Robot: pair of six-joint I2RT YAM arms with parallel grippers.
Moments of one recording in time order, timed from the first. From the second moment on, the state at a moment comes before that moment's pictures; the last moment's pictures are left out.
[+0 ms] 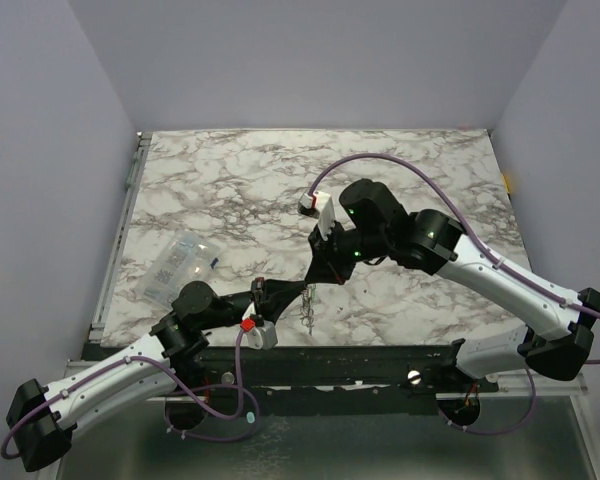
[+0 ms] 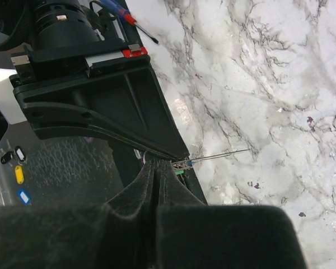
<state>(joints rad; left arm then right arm) -0.91 0.56 0.28 0.40 0.51 0.75 1.00 1.35 1.47 -0.81 -0.36 0.13</state>
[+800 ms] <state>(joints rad) -0.91 0.55 0.27 0.40 0.51 0.75 1.02 1.35 1.49 -0.81 -0.35 0.16</state>
